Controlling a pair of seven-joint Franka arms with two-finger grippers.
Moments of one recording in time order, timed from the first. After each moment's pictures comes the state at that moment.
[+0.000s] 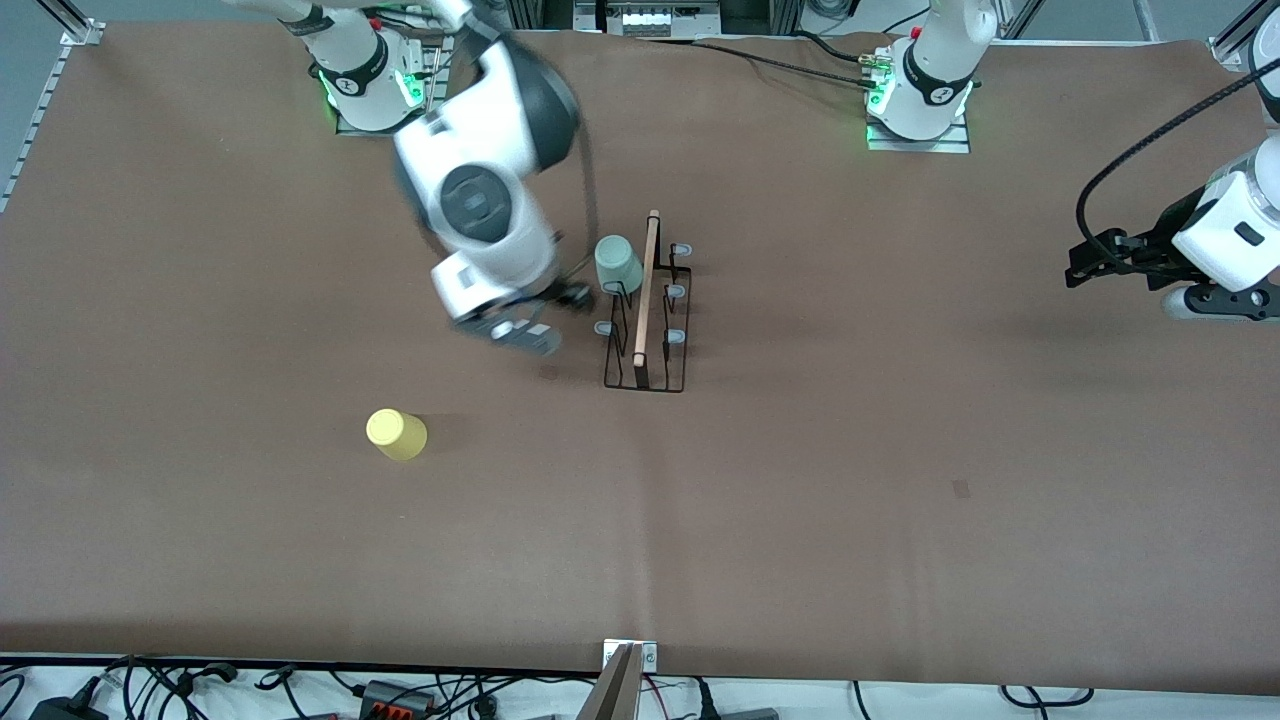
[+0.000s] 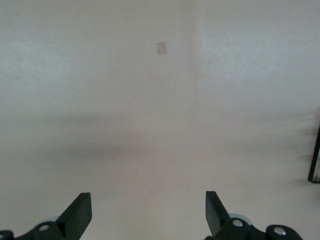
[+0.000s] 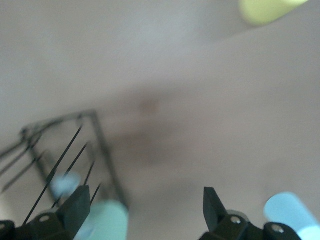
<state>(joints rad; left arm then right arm) 0.07 0.03 -0.04 -1.70 -0.02 1.66 0.01 0.62 0.47 -0.10 -1.54 0.10 1.87 0.84</state>
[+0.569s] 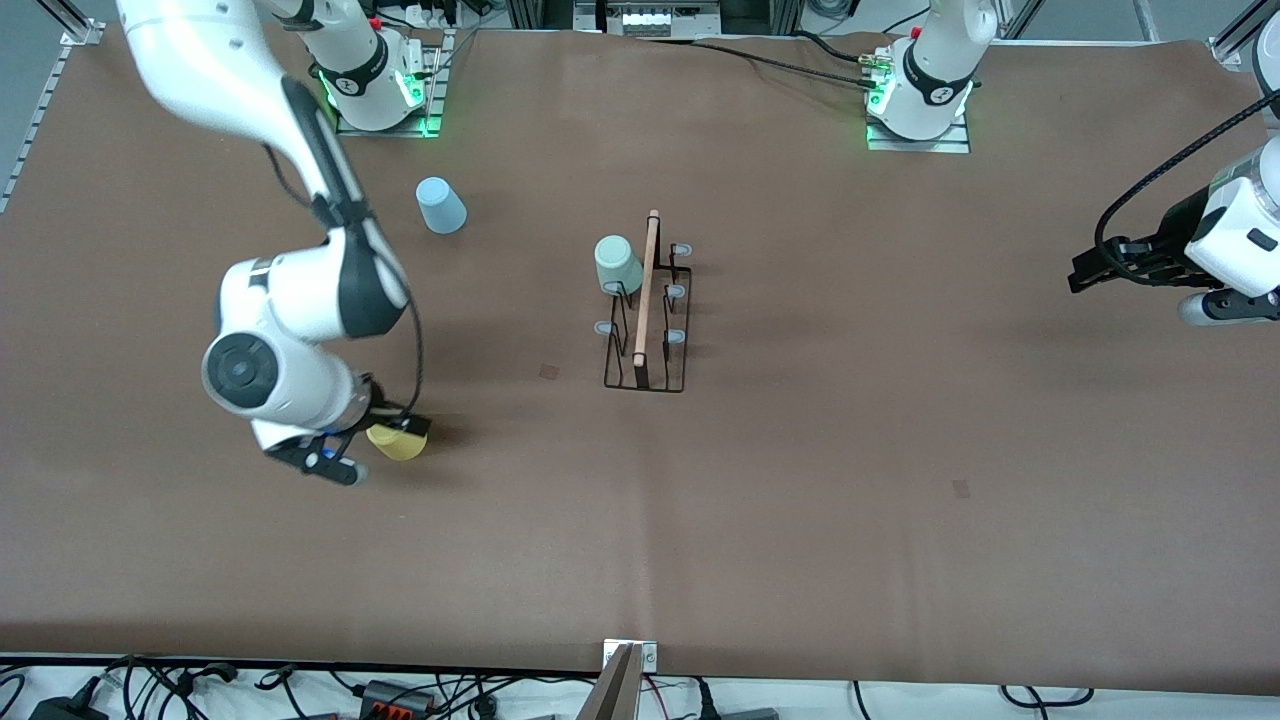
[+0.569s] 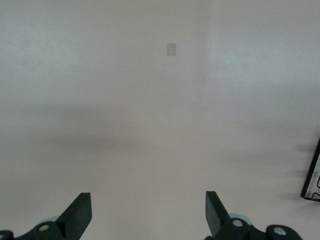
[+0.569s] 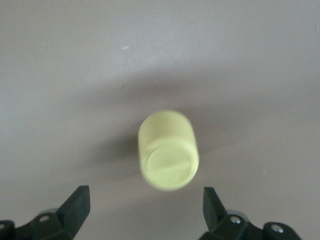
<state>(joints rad) 0.07 0.03 -0.04 -1.70 -0.02 1.66 -0.08 0.30 0.66 -0.11 -1.46 0.09 2.03 0.45</state>
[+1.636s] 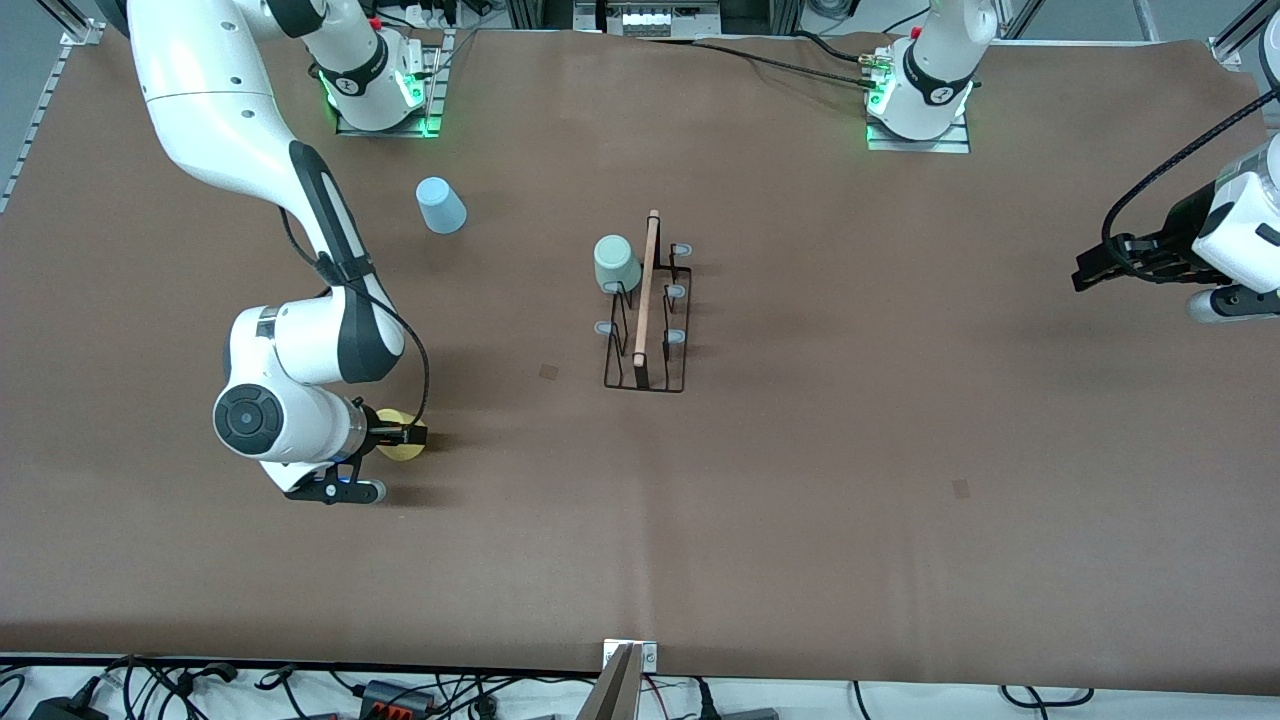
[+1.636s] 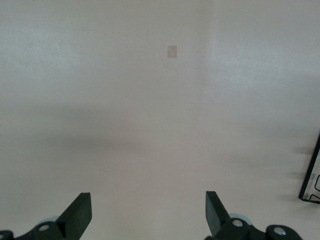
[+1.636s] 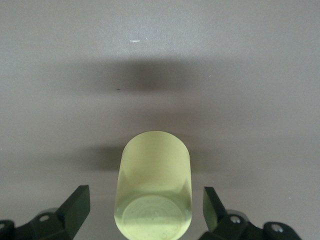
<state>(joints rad) 0.07 0.03 -0.04 -1.69 -0.02 1.65 -0.09 0.28 0.78 -0.10 -1.38 0.09 2.01 0.19</state>
